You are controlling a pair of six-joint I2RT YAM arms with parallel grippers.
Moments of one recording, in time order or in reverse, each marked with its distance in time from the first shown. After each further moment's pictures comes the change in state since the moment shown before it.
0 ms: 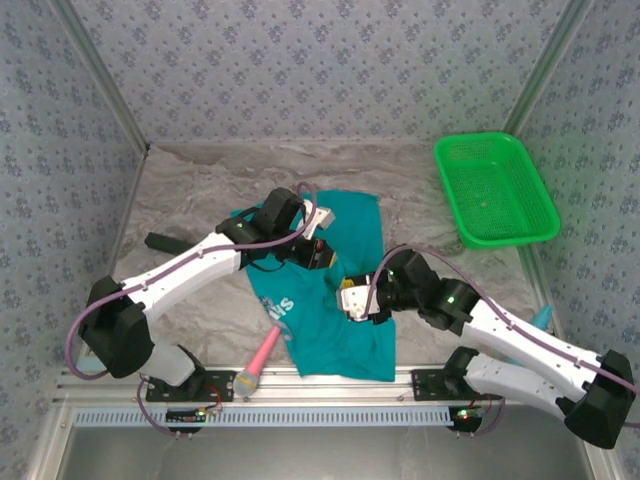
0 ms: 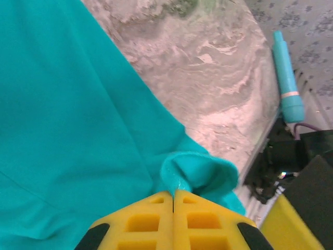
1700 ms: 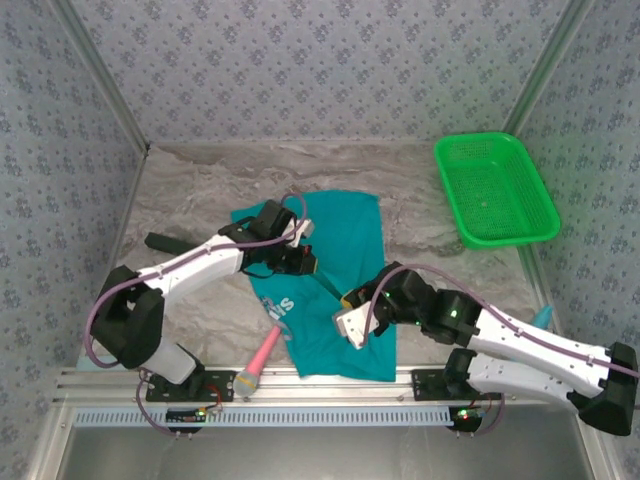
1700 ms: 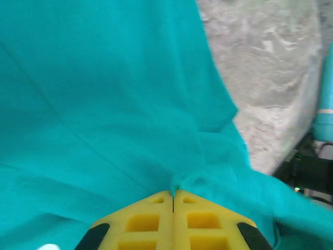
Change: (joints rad) left arm 0.094 0.063 -0.128 0.023 -0.095 -0.090; right arm 0.209 -0.061 -0.003 -0.032 0.257 -0.203
